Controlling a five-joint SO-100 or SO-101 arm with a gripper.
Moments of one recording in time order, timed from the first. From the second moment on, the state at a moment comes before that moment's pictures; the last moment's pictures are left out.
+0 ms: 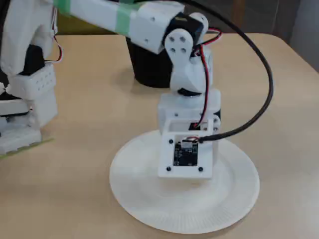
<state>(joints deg) 25.8 67.2 76.9 67.9 -15.8</state>
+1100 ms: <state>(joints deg) -26.9 117.1 81.4 48.8 -2.8</state>
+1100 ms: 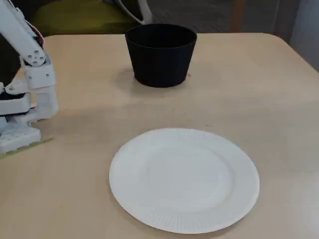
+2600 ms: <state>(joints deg) -32.2 124.3 118.9 48.2 -5.1</state>
